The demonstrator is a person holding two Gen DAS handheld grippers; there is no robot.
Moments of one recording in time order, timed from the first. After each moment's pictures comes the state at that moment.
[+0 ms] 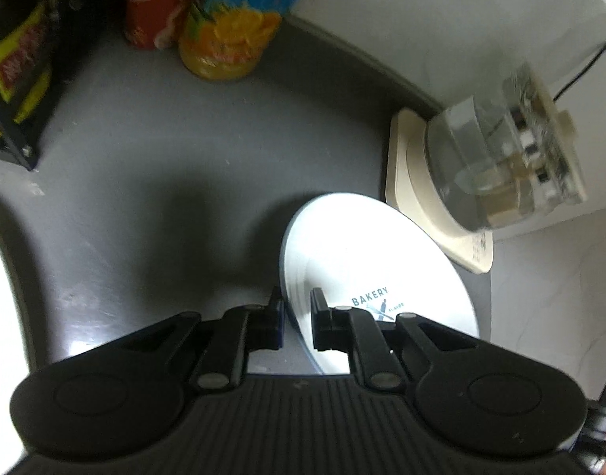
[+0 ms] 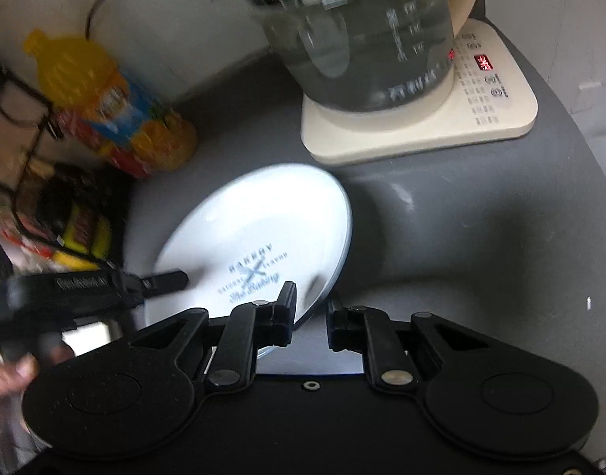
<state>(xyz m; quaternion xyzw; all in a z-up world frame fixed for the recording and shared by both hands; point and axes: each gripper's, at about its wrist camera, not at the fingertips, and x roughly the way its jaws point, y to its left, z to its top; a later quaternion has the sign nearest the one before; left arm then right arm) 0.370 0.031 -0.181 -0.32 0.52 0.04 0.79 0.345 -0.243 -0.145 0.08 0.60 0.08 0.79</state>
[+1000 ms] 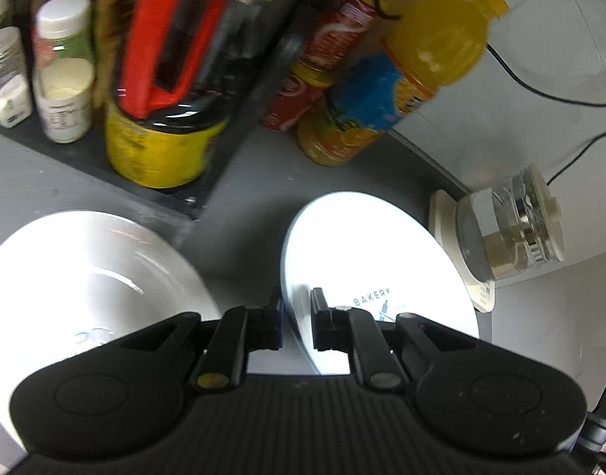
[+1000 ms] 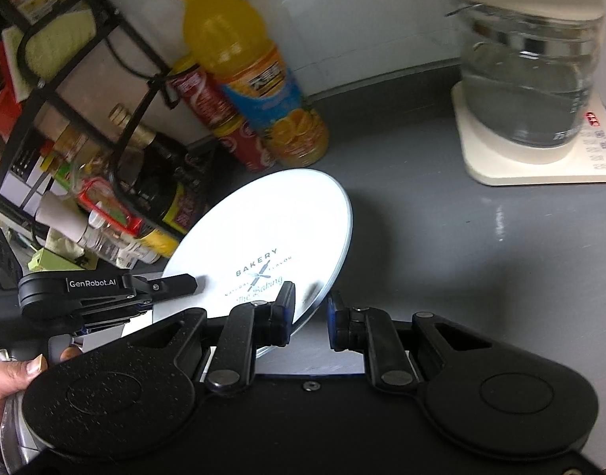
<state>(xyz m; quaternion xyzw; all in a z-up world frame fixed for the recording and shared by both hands) 0.280 0.147 -0.138 -0.35 0.46 0.08 0.81 0.313 -0.110 -0.122 0.04 0.56 0.15 0.81</state>
